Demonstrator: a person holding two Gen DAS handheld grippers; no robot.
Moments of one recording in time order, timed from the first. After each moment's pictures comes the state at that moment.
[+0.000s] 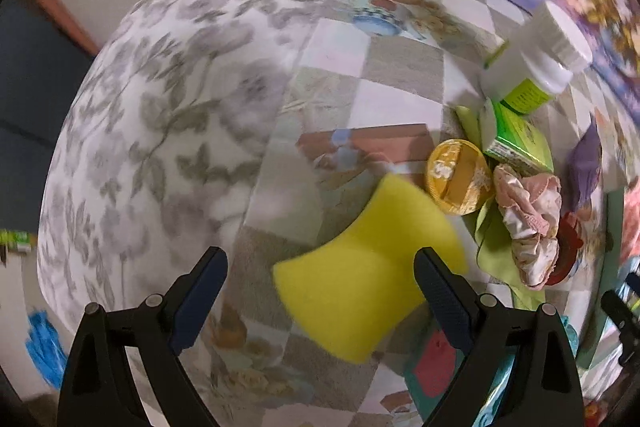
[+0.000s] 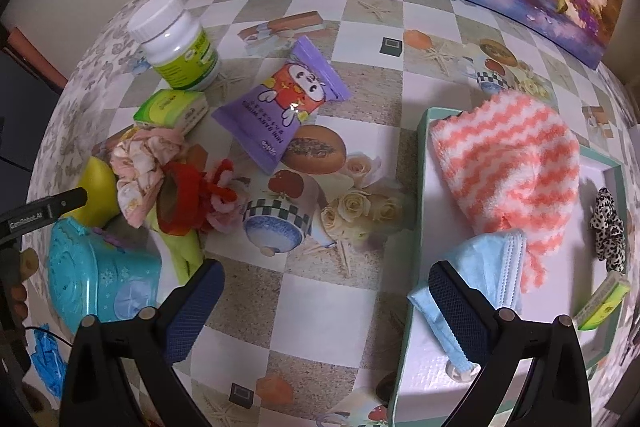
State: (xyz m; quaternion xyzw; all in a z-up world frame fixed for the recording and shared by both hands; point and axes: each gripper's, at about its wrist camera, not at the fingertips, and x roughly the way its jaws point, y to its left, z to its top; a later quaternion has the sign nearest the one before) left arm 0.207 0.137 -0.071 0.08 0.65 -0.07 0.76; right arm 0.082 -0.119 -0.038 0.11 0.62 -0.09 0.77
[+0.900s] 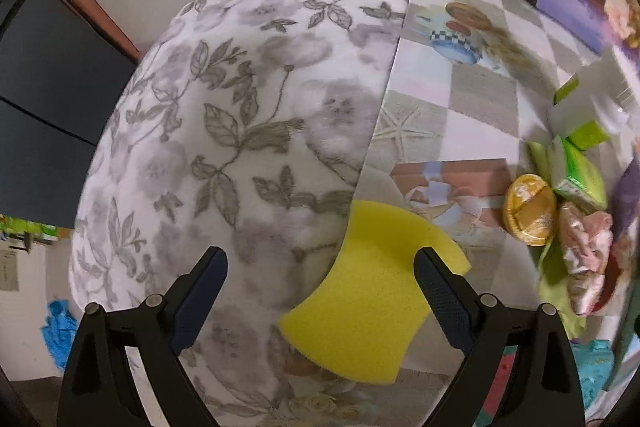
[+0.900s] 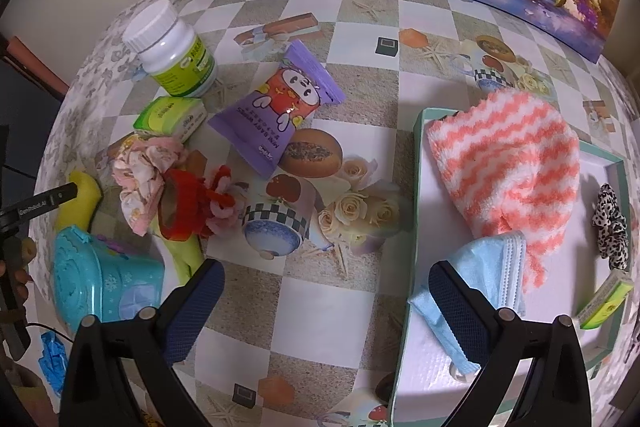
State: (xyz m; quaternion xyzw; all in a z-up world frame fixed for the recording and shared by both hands) left arm 0.236 0.180 -0.069 0.08 0.63 -0.01 0.78; right arm 0.084 -0.121 -0.034 0.12 0.63 -0.09 0.77
